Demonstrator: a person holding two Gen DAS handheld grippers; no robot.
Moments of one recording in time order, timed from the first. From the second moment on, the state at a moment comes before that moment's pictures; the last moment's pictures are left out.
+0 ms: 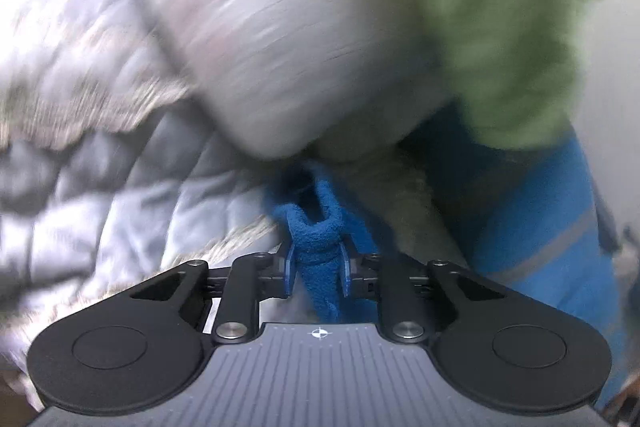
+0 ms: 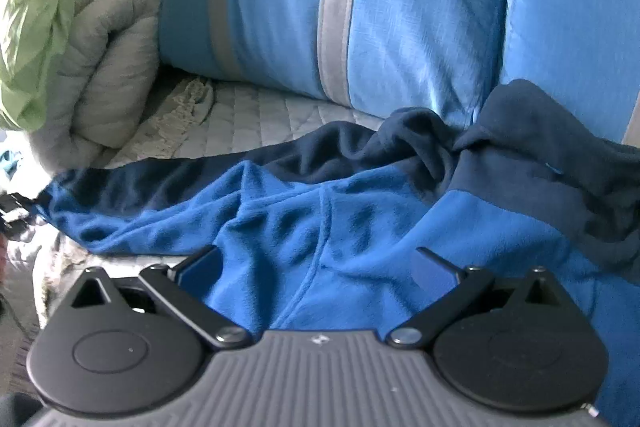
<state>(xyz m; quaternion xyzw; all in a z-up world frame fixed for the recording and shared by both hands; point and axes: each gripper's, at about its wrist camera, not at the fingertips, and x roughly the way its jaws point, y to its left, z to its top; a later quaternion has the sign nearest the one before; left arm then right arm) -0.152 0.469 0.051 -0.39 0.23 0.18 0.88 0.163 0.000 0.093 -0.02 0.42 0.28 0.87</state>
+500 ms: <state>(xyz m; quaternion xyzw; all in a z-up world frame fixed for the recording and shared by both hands) -0.070 0.382 0.264 -0.08 0.10 0.15 0.98 0.167 0.057 0.045 -0.05 0.32 0.30 0.90</state>
